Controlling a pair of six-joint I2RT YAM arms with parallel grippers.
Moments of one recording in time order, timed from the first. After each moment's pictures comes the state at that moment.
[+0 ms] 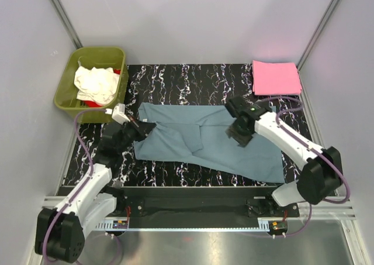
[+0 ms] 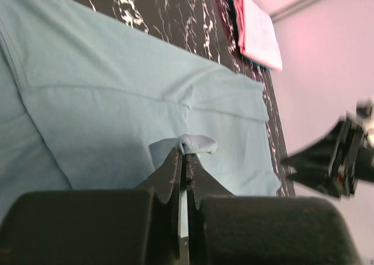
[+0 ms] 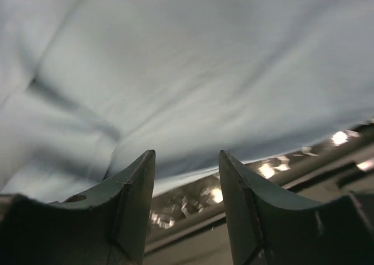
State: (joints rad) left arm -0.22 0.84 0.38 0.21 0.29 -0.81; right arm 0.59 1.47 1.23 -1.05 0.25 1.25
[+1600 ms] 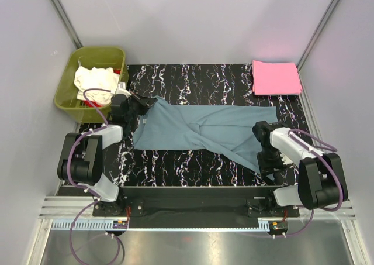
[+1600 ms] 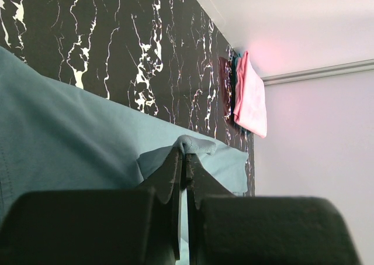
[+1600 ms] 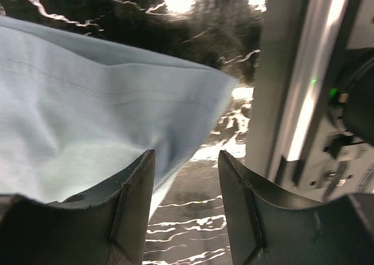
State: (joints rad) left arm -0.10 1.58 0.72 0.59 0.35 -1.02; right arm 0.22 1.37 0.75 -1.19 0.27 1.79
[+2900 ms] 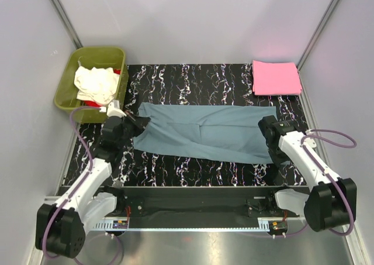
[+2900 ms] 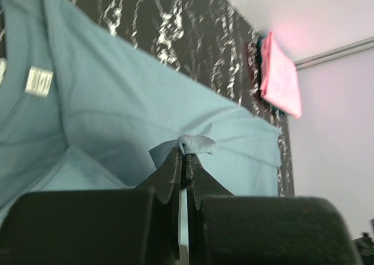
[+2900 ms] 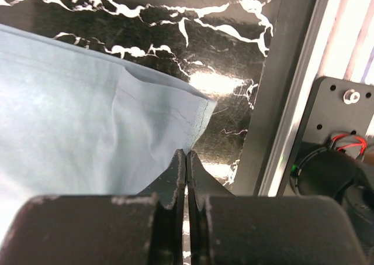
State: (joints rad) left arm -0.21 0.94 0.50 0.14 0.12 -0.86; right arm 0.21 1.20 0.85 -1.31 0.59 1.60
